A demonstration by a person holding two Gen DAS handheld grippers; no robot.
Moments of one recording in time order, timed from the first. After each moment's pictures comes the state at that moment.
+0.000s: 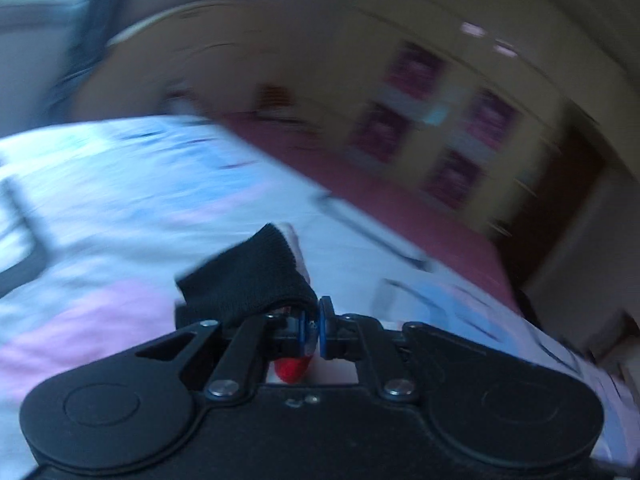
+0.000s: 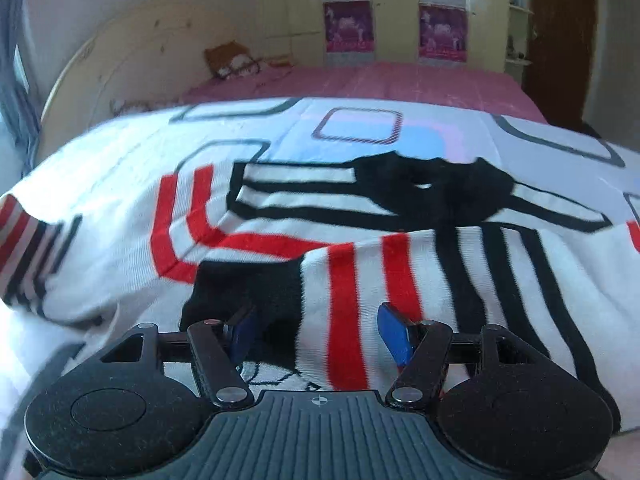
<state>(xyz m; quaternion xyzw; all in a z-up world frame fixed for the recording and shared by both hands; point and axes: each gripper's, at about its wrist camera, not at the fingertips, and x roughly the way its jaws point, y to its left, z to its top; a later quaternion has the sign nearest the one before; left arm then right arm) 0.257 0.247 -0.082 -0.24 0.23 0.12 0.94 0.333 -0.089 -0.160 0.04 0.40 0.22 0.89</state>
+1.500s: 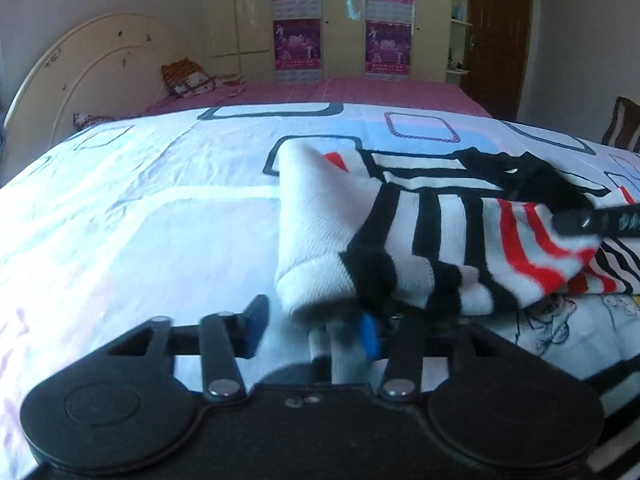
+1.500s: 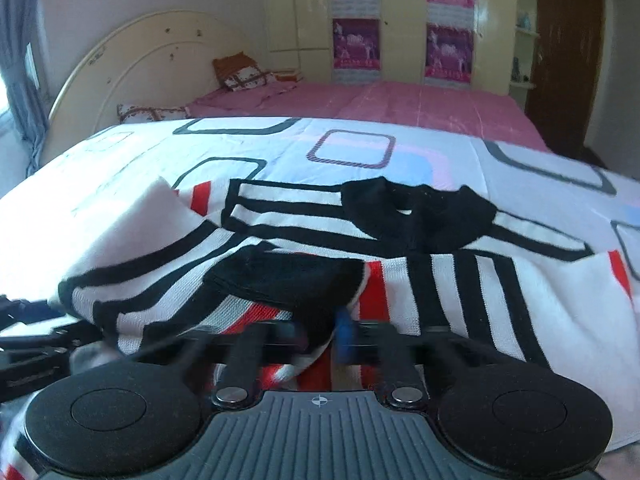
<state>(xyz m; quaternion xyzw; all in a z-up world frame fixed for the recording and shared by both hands) 0.324 0.109 -0.162 0.00 0.36 0.06 0.93 0.338 -0.101 -0.150 0.01 0.38 0.23 0.90</state>
